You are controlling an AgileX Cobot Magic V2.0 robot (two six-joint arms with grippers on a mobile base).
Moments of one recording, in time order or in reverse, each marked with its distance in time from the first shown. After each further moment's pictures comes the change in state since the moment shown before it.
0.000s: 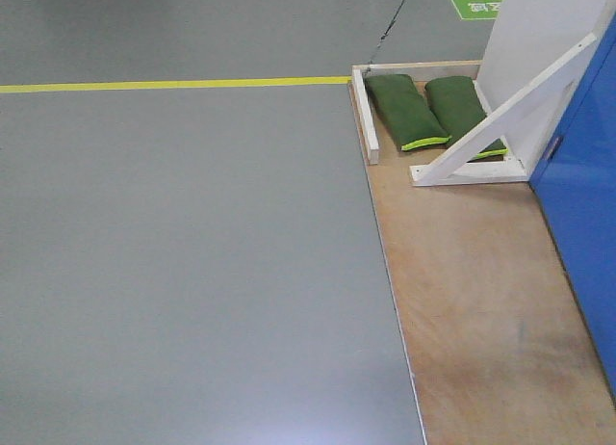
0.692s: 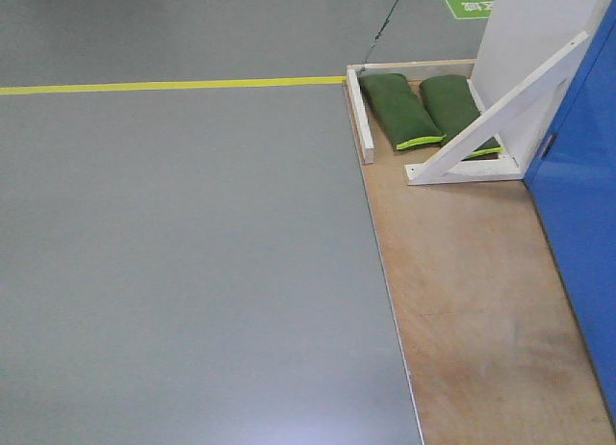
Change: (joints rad) left arm 0.000 0.000 0.000 0.000 0.000 0.000; right arm 0.006 -0.059 0.005 0.049 0.180 0.014
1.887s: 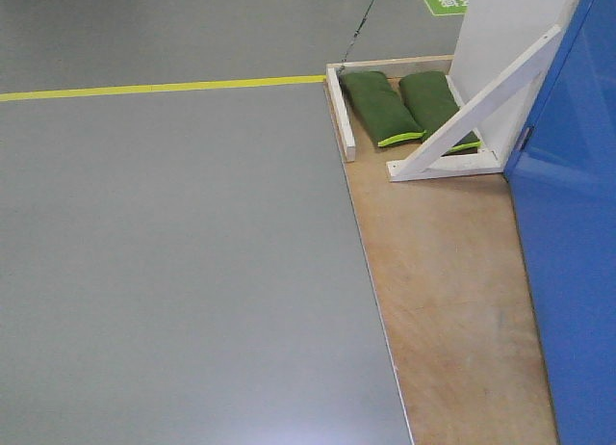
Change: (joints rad) left arm 0.000 0.000 0.000 0.000 0.000 0.000; right arm -0.004 -0.186 -0.017 -0.011 0.753 0.007
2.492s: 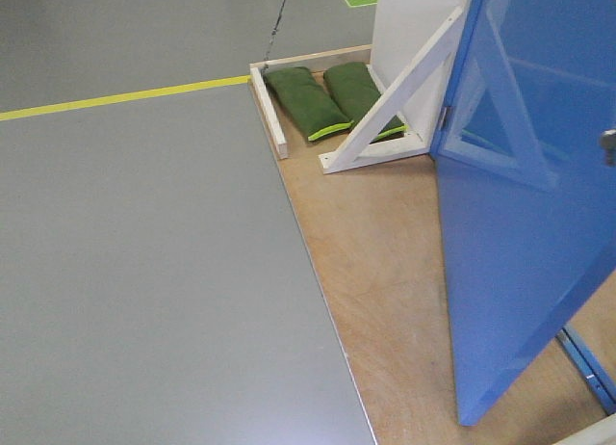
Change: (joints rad) left arm 0.000 0.000 0.000 0.000 0.000 0.000; right arm 0.429 0.027 -0.097 0.267 0.253 -0.022
